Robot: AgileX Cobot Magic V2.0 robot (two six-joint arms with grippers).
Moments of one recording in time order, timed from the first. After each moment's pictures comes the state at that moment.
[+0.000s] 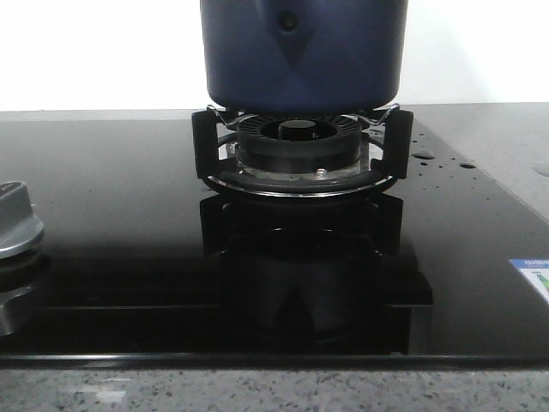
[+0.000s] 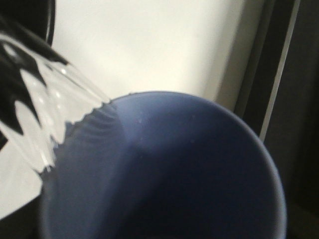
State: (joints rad) left arm -0.26 1.15 -1.42 -1.39 0.98 1.45; right arm 0.37 1.49 -1.28 -1.64 -0.04 -0.28
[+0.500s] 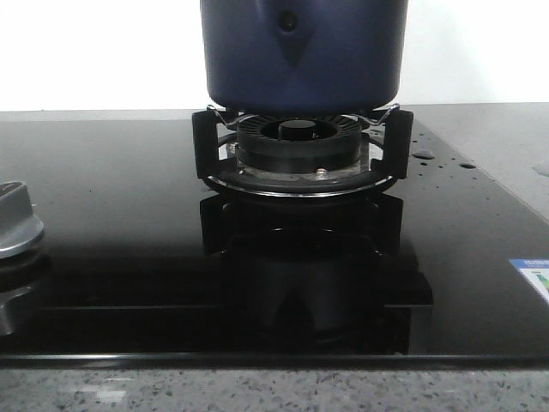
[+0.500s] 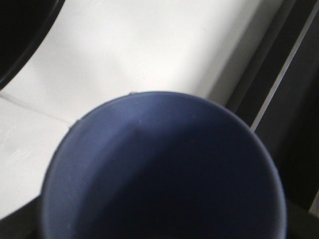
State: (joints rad) left arm -0.26 1.15 -1.42 -1.38 0.98 1.45; right arm 0.40 1.49 -1.28 -1.81 0.04 -0.29
